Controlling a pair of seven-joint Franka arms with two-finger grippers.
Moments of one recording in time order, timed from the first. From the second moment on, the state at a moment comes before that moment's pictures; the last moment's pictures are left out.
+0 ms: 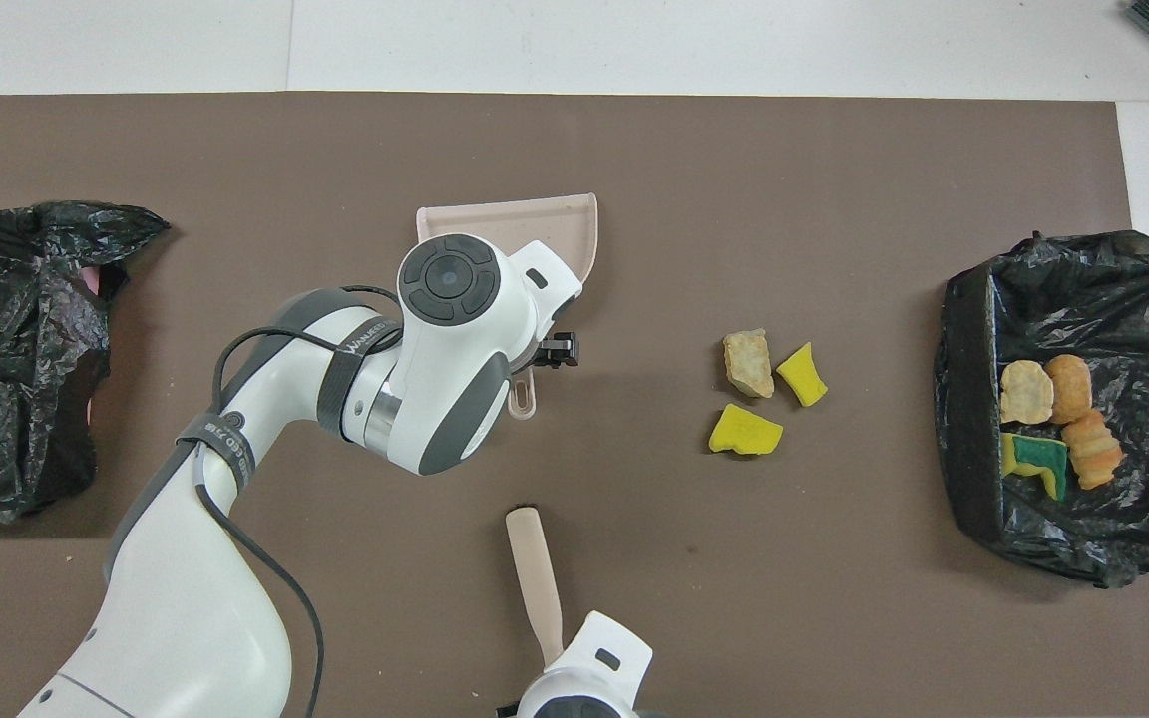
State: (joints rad) left arm -0.58 0.42 -0.02 -1.70 -0.08 2.16 -0.44; right arm 0.77 -0.12 0.21 -2.39 0.26 2.18 0.64
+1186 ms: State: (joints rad) left arm -0.59 0.41 -0.01 -1.67 -0.04 2.09 -0.39; right arm -0.08 -0.40 0.19 -2.34 0.00 1.77 0.04
